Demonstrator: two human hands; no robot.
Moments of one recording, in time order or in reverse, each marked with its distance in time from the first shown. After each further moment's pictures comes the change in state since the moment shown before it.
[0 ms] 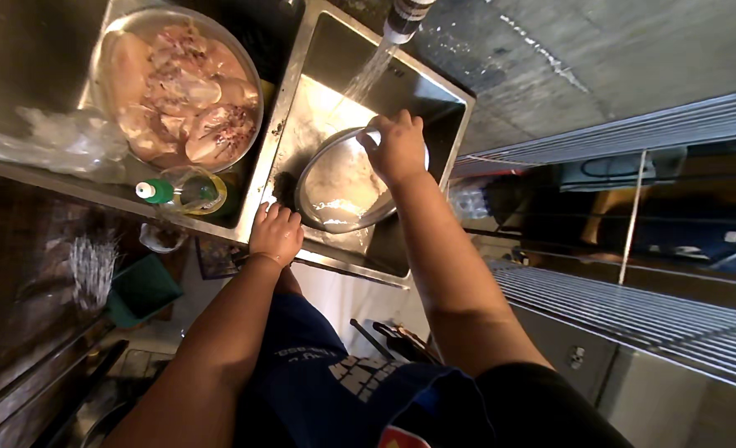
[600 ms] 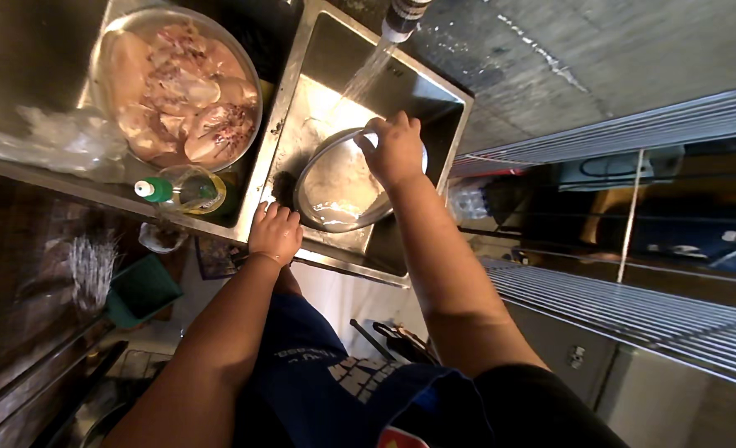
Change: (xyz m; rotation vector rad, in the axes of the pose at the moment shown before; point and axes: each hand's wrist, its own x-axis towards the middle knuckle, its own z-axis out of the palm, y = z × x) left_hand 0.000 0.001 -0.001 0.011 -0.029 -0.015; right_hand -0.006 -0.002 0.003 0.005 0.022 0.009
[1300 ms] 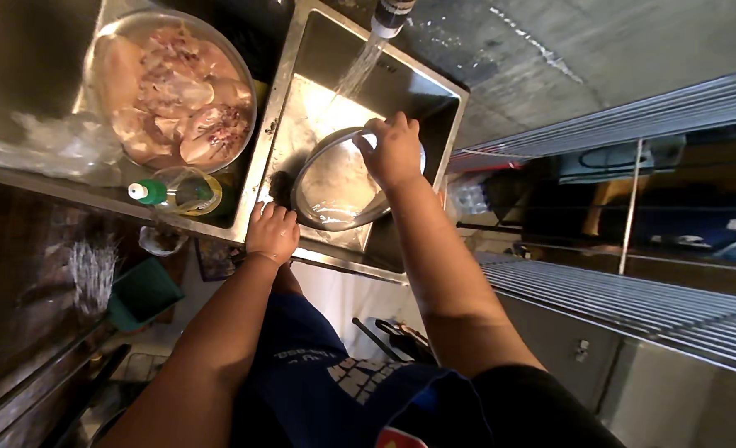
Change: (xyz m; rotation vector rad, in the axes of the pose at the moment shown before) left_hand 0.000 0.000 0.001 -0.011 0.016 0.000; right_hand -0.009 0.005 -0.001 0.017 0.020 0.010
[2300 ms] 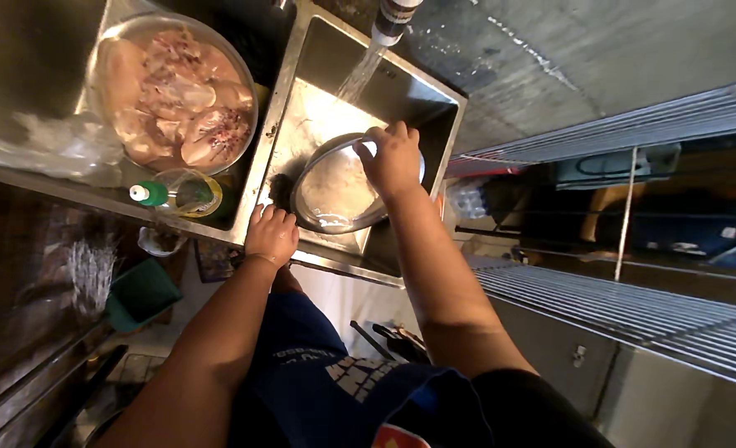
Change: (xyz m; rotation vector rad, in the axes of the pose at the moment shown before) left_hand 0.001 0.001 -0.001 0.011 -0.006 -0.003; right_hand -0.007 -0.001 -0.001 -0.006 0.003 0.023
